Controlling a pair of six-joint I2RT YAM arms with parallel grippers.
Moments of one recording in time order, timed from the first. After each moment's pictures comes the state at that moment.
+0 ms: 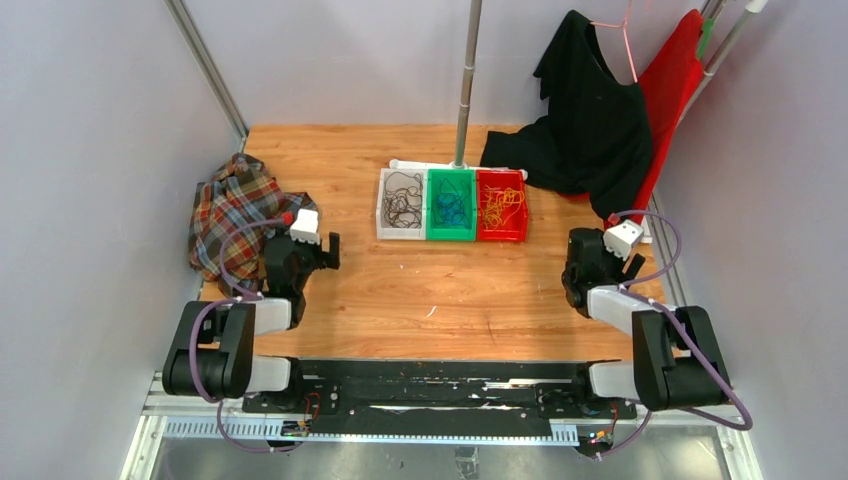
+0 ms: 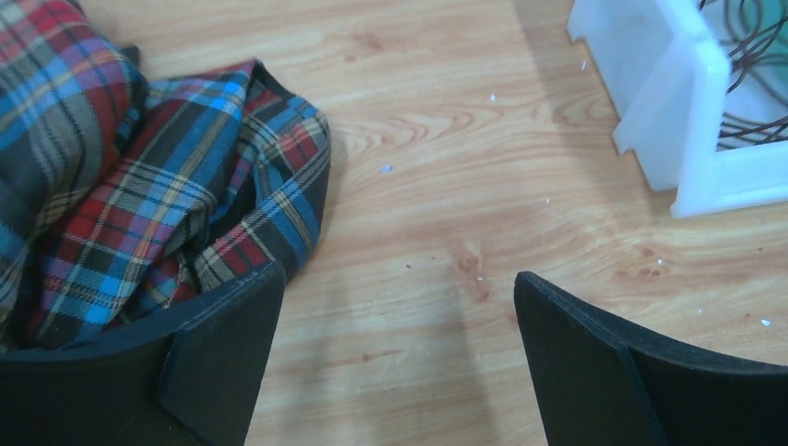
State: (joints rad) left arm -0.03 1.33 0.26 0.80 0.09 0.12; right arm 0.11 1.29 0.38 0.29 0.99 0.31
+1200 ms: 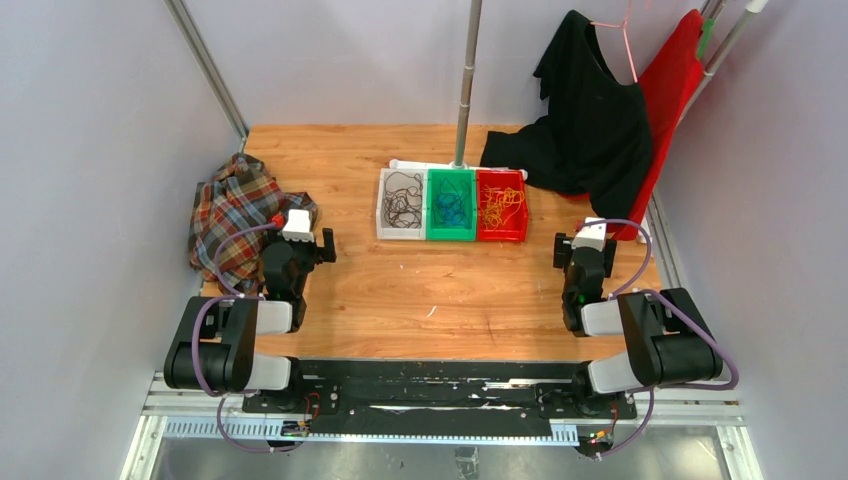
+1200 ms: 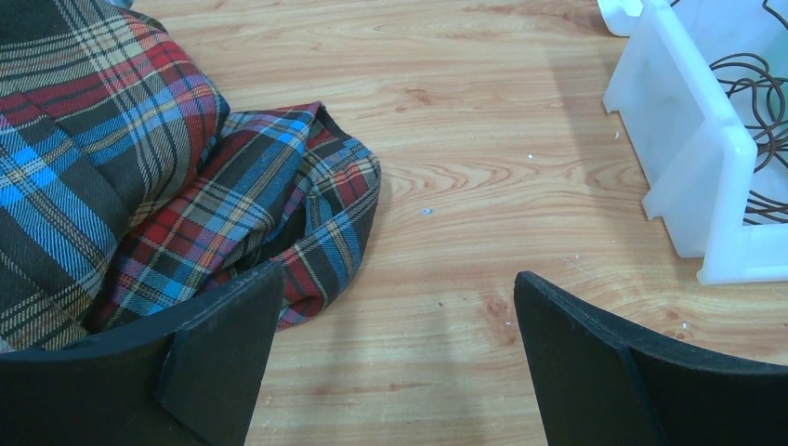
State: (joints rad) left arm -0.03 1.36 0.19 1.04 -0.01 0.08; right arm 0.13 1.42 0.19 0.98 0.46 -0.12
